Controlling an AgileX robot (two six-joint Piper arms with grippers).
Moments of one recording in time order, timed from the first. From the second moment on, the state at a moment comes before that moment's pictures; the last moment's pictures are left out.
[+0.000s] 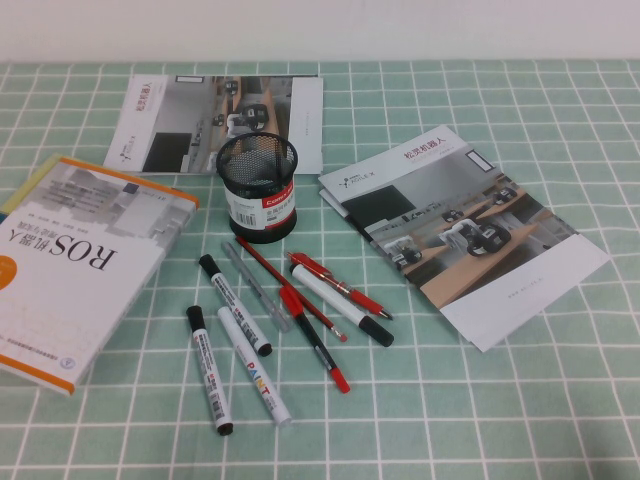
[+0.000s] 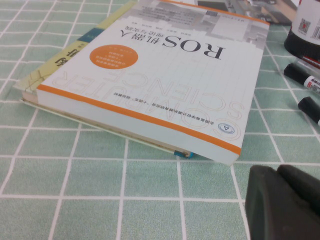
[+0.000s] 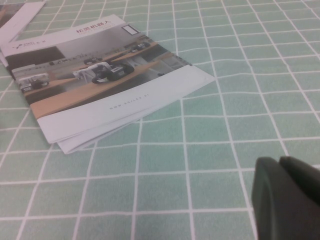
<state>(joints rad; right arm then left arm) 0.08 -0.01 0.02 -0.06 0.35 0.16 -0.07 -0.01 0.02 -0.04 0.38 0.00</state>
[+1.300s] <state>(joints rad) 0.08 0.17 -0.16 0.60 0.36 0.07 -0.07 -0.01 0.02 -0.04 0.38 0.00</state>
